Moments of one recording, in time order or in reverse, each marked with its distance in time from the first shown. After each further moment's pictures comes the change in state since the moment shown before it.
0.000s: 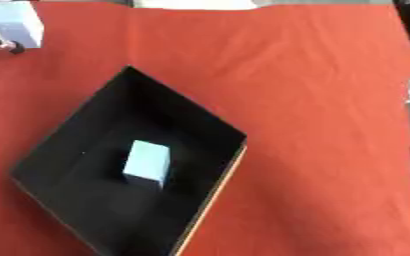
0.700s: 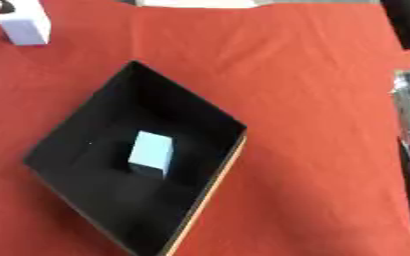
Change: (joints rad) left arm 0.035 -0.002 -0.024 -0.162 0.061 0.036 -0.138; right arm 0.039 0.008 -0.011 0.000 0.016 0.004 -0.004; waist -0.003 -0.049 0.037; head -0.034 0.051
